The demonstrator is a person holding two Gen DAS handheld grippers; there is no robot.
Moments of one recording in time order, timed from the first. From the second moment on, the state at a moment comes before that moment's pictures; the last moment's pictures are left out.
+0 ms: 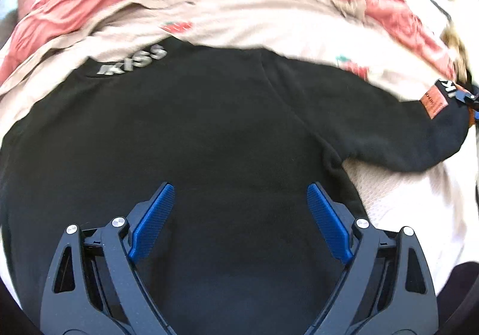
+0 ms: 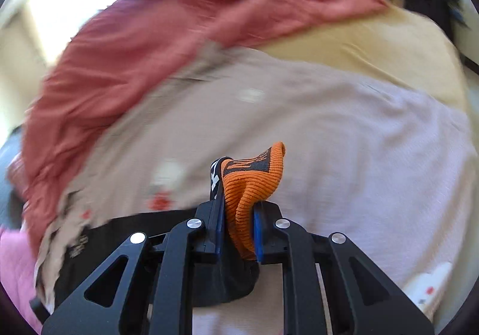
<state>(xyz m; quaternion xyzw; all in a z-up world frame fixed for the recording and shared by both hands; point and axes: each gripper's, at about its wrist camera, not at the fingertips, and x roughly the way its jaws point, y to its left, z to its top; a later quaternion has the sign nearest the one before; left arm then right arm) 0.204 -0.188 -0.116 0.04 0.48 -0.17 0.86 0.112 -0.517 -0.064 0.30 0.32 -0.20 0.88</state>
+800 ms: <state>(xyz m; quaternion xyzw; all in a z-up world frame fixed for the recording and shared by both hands) 0.202 -0.063 -0.098 -0.09 0.50 -0.07 0.86 0.220 -0.304 -0.069 0.18 0.41 0.14 0.88</state>
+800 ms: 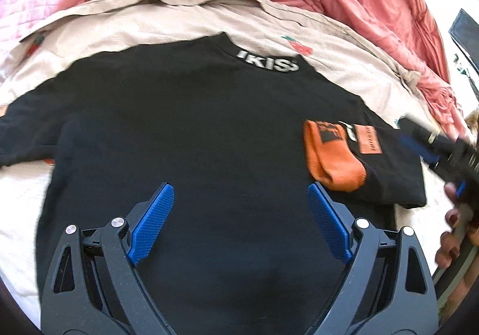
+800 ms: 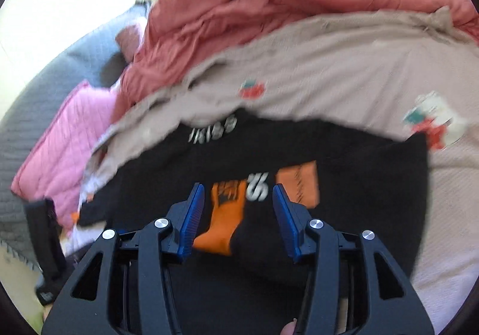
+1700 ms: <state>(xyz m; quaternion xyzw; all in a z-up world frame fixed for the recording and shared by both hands) 0.272 -0.149 -0.073 -0.10 0.50 -0.15 0.85 0.220 -0.358 -0.072 0.10 0.41 0.00 0.91</state>
